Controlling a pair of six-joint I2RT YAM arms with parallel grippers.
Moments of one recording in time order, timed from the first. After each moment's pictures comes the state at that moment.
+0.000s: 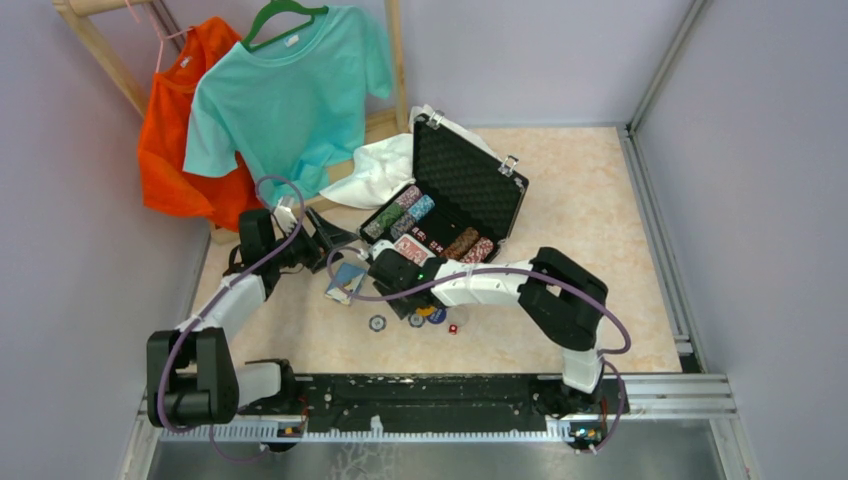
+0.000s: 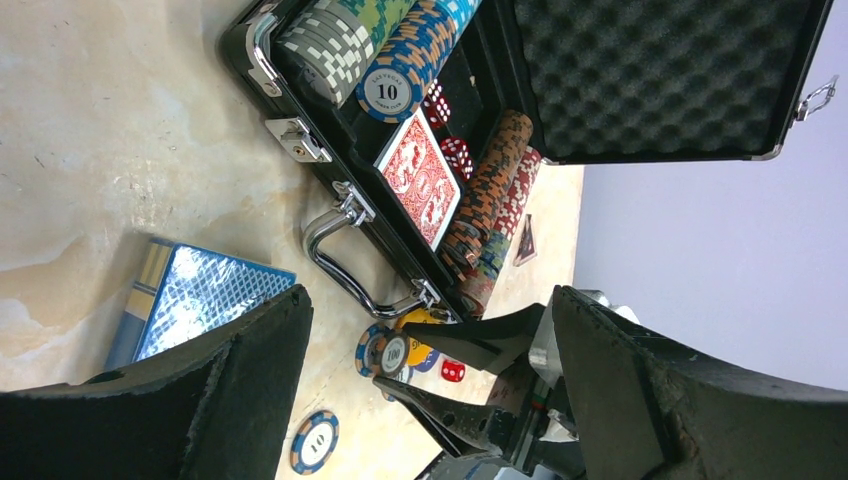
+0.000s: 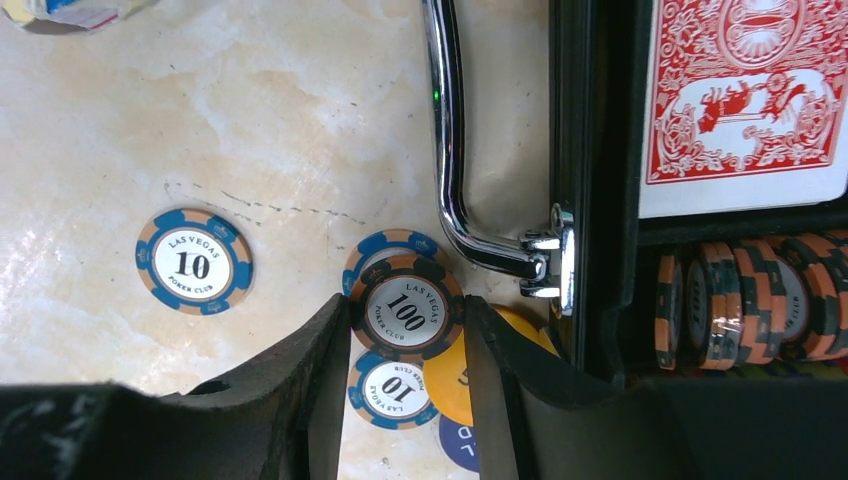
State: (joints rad) left arm 0.04 1.21 0.55 0.09 0.72 -0.77; right arm 1.12 1.87 1.21 -0.39 0.23 0.29
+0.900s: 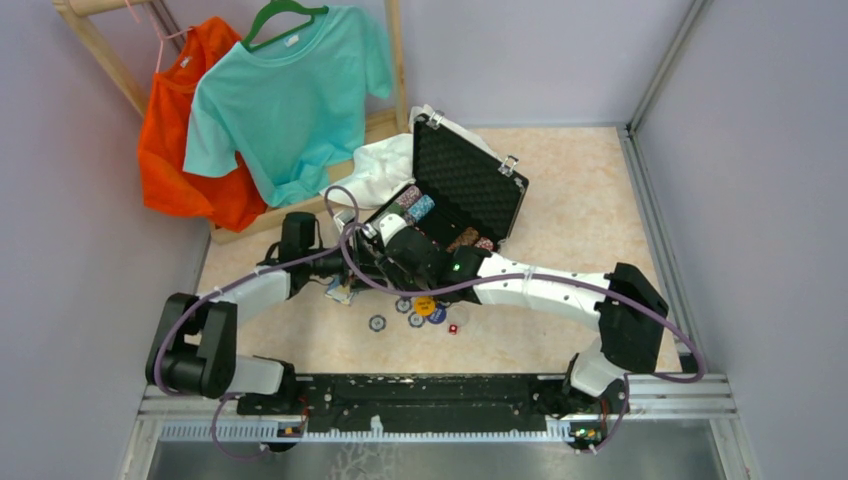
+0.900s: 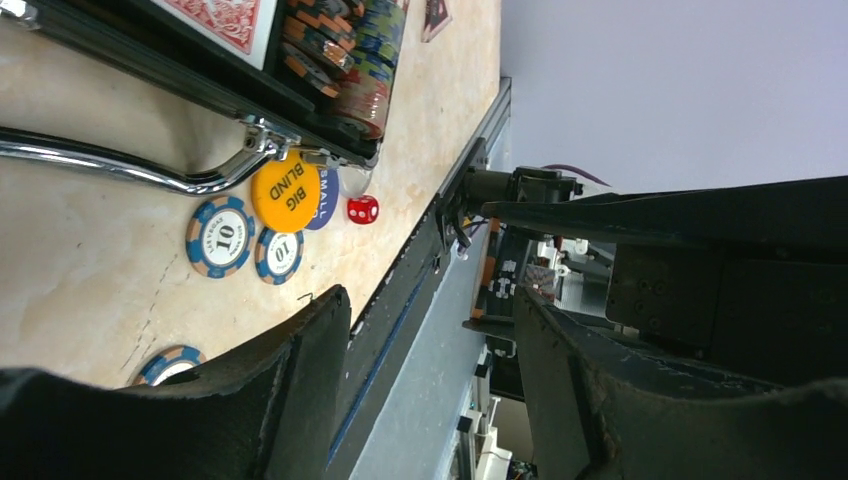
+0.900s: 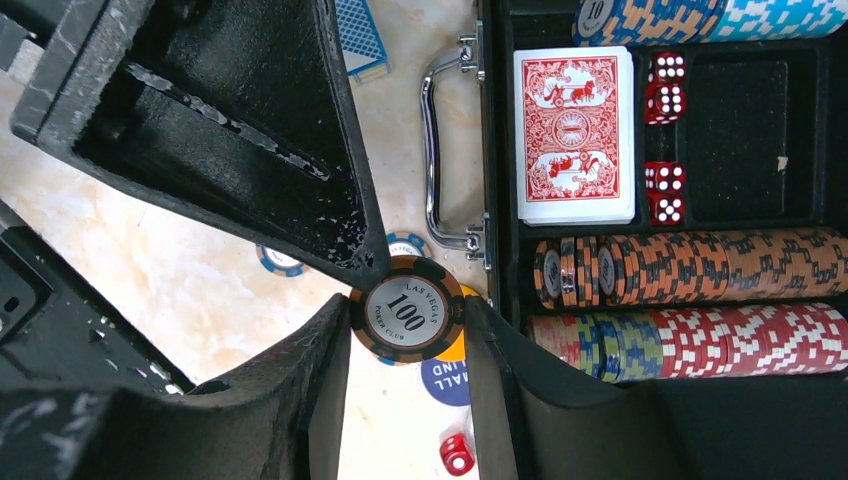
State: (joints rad) left arm -0.22 1.37 0.55 0.13 1.03 -0.77; right arm 1.12 1.57 1.20 -0.41 0.24 0.22
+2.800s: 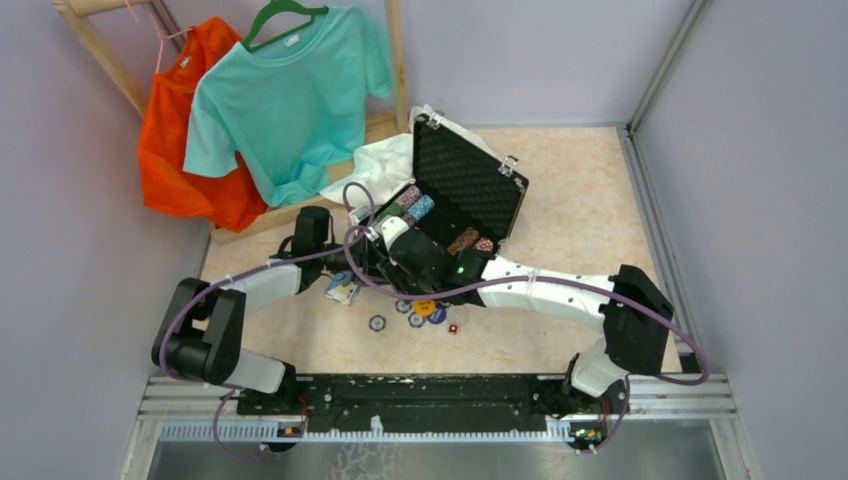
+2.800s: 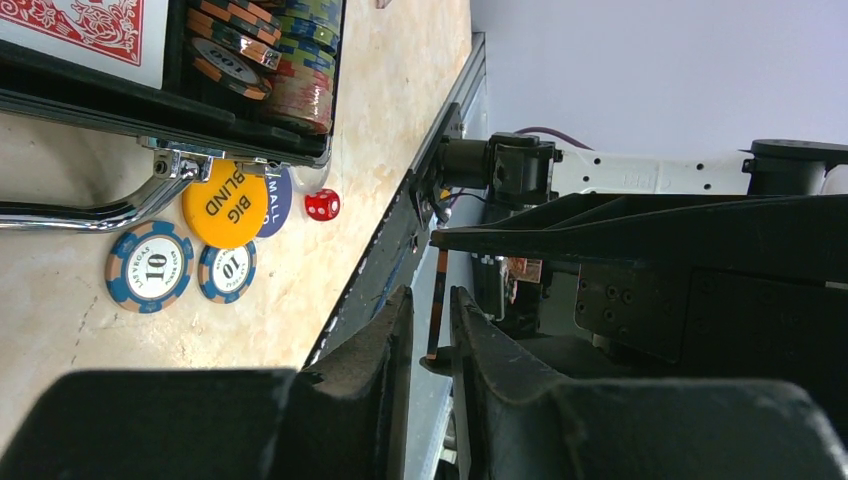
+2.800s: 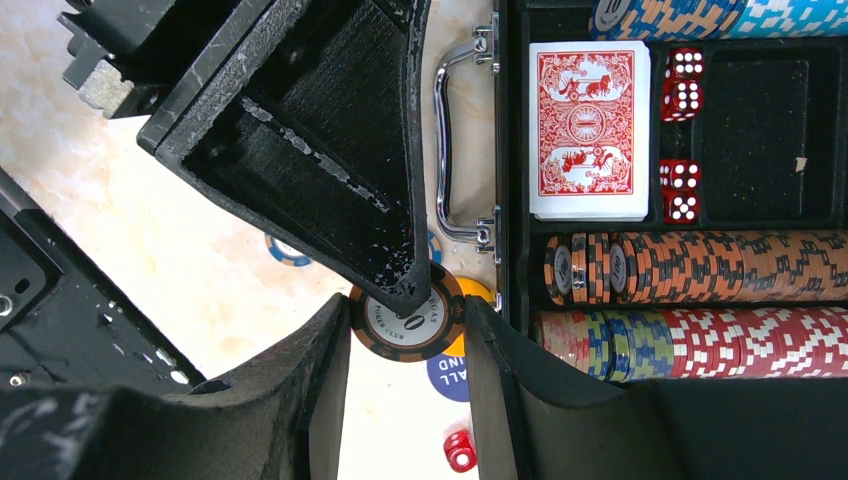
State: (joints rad) left arm -0.31 1.44 0.60 0.22 1.10 -0.82; right arm 1.12 1.54 1.16 -0.39 0.21 0.20
